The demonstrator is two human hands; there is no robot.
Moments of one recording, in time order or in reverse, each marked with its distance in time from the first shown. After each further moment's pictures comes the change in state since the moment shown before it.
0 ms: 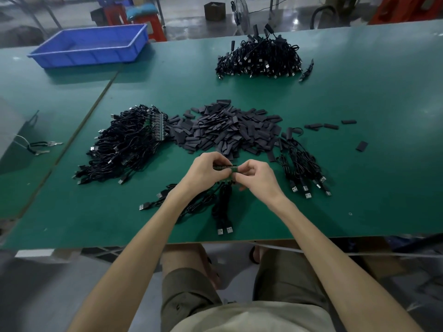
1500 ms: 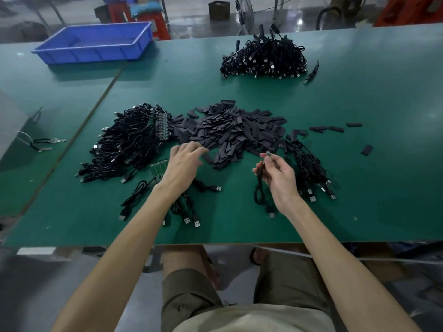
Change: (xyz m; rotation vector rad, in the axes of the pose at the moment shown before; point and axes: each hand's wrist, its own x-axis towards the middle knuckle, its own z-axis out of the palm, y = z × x) left_hand 0.009 -0.060 -0.025 0.623 0.197 0.167; right_hand 0.015 0.029 -0.015 0.664 0.191 0.050
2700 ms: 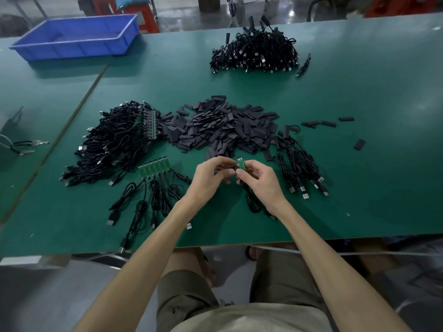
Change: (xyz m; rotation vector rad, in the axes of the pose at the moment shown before) left_hand -0.006 0.077 0.027 -0.901 -0.074 -0.148; right_hand -0.006 0.009 0.001 -0.484 -0.208 -0.190
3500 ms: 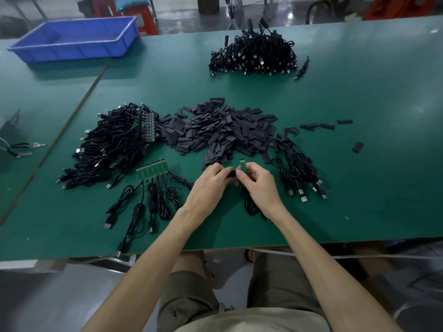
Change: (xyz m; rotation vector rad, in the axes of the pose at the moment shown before) left_hand -0.014 -0.002 0.013 0.589 0.072 0.305; right_hand 0.001 0.003 0.005 -0.128 0.065 0.007
